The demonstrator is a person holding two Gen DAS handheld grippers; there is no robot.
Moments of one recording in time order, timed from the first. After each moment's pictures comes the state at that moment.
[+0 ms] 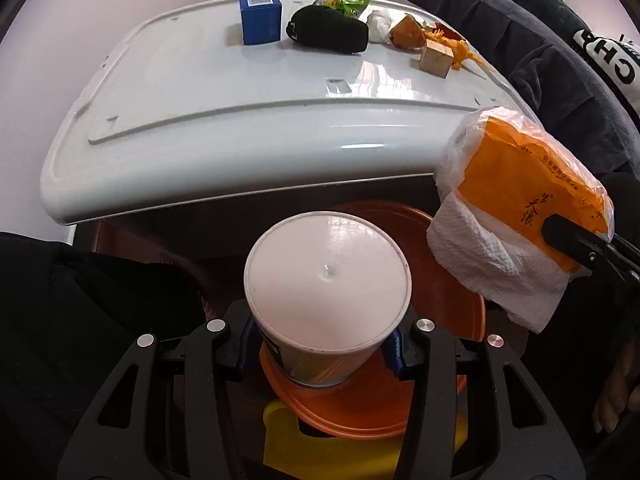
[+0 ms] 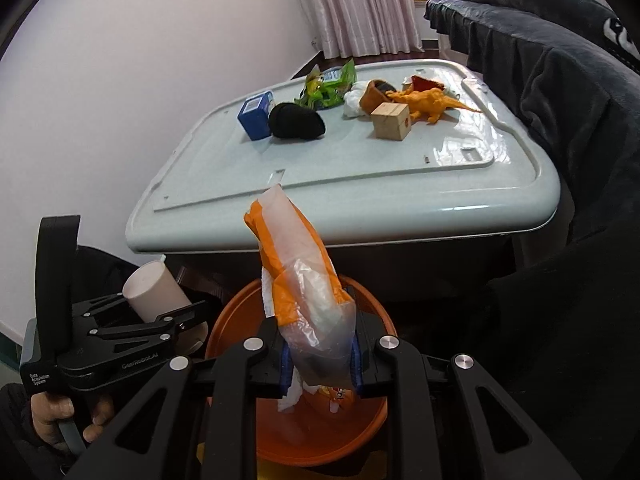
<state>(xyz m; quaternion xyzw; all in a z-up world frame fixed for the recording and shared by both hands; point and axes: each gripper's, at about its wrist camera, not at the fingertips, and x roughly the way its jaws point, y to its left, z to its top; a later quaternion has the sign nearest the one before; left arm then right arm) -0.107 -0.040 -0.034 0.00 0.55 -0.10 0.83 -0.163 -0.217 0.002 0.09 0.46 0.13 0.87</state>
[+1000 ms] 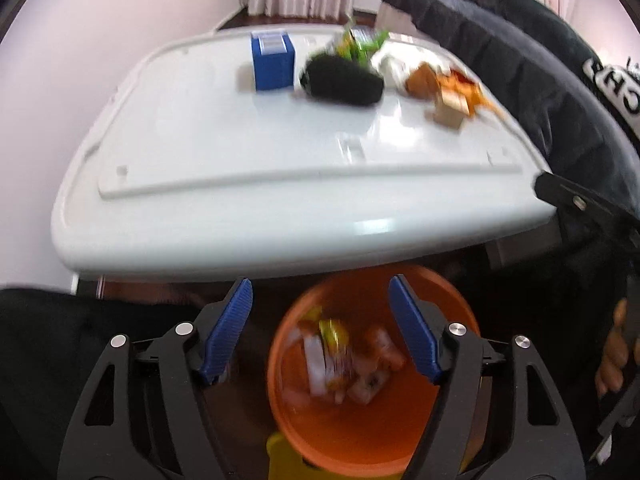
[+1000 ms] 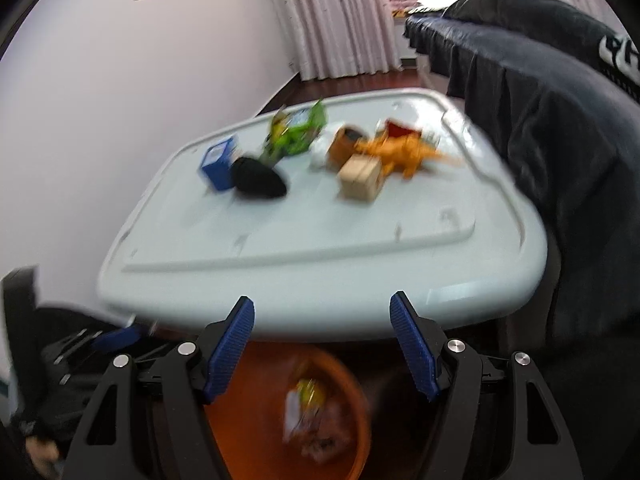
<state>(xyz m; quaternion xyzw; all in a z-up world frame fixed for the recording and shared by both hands) -0.069 -0.037 -0.011 -0.01 0.50 -0.08 0.86 -0.067 -0.239 0.022 0.09 0.43 0.07 0.89</state>
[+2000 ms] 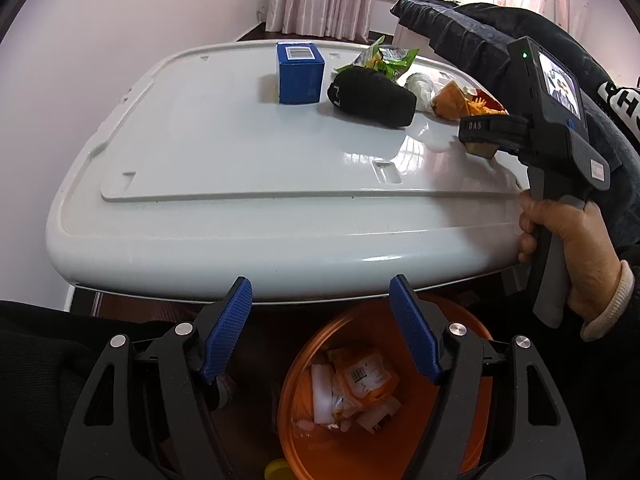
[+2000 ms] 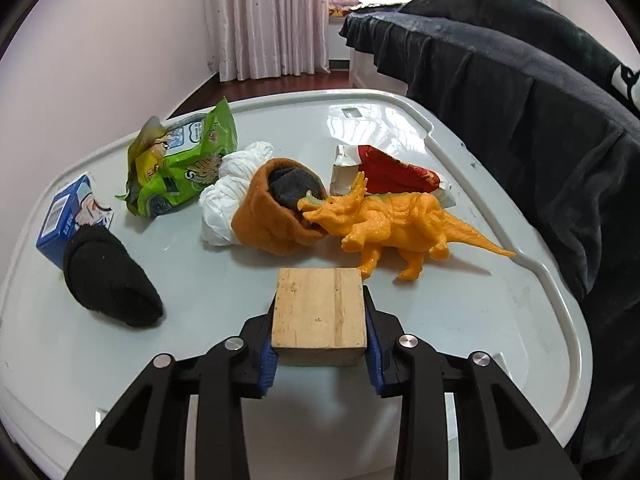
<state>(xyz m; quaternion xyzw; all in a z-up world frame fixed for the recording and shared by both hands) -0.064 -0.024 -0.032 -0.03 0.47 -0.06 0.88 0.069 -0.217 -0.045 0.03 0.43 -0.08 0.90</state>
